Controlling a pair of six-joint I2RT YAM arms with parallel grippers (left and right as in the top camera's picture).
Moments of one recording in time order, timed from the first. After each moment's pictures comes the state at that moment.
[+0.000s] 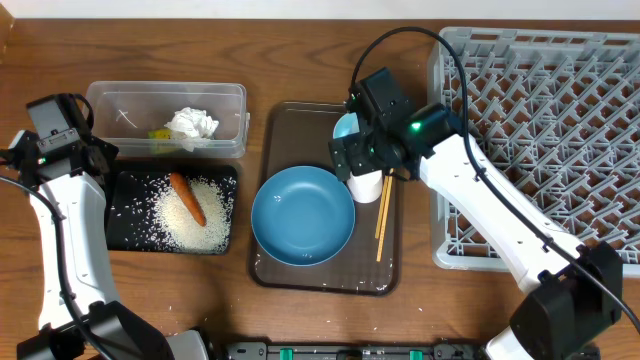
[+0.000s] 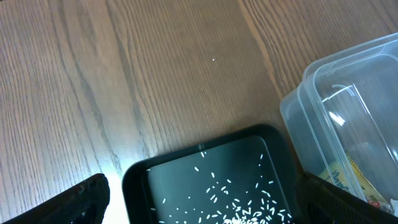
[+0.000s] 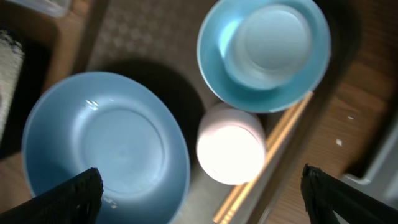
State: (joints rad) left arm 0.43 1.47 1.20 -0.80 -0.42 -0.70; right arm 0.59 1.74 1.53 -0.95 -0.03 0.28
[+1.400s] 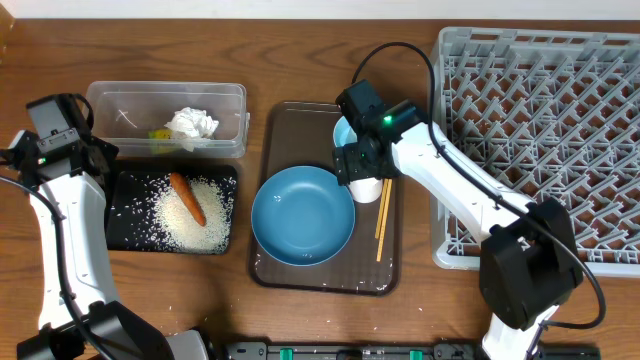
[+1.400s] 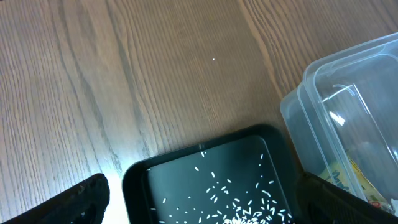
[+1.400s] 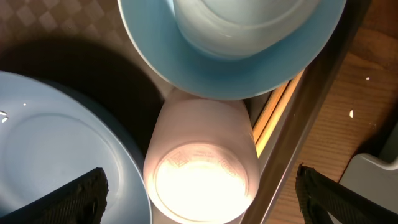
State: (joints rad) left arm 0.43 1.47 1.20 -0.80 -0.42 -0.70; right arm 0.58 1.93 1.54 -0.98 0.03 0.41
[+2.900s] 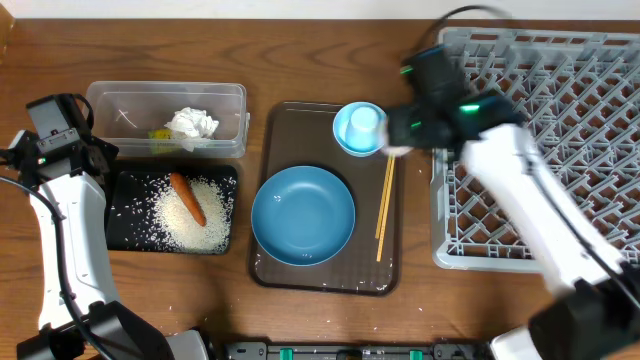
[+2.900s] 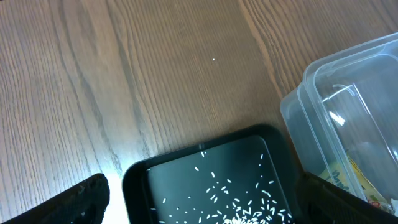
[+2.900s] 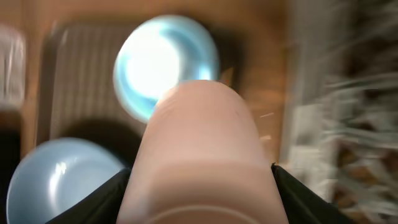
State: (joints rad) left arm 0.43 1.47 1.20 -0.80 -0.42 -0.70; right arm 0.37 1.66 1.54 -0.95 0.02 0.41
